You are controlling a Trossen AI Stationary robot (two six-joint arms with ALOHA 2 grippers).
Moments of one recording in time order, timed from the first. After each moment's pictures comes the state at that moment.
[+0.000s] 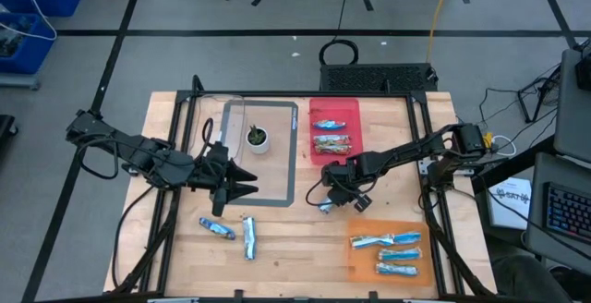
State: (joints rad) left arm -0.44 1.09 1.17 -0.41 -0.36 -0.68; right arm 0.08 1.71 0.96 -0.57 -0.08 -0.64
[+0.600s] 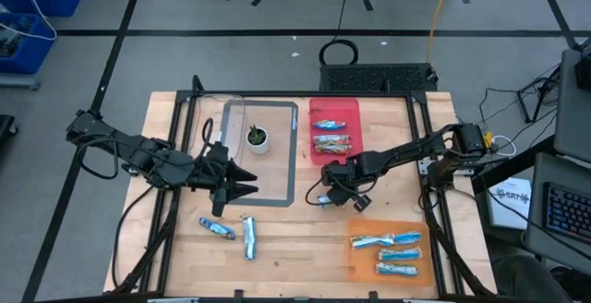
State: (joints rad) left arm -0.44 1.09 1.17 -0.41 -0.36 -0.68; right arm 0.08 1.71 0.96 -0.56 -0.08 -0.64
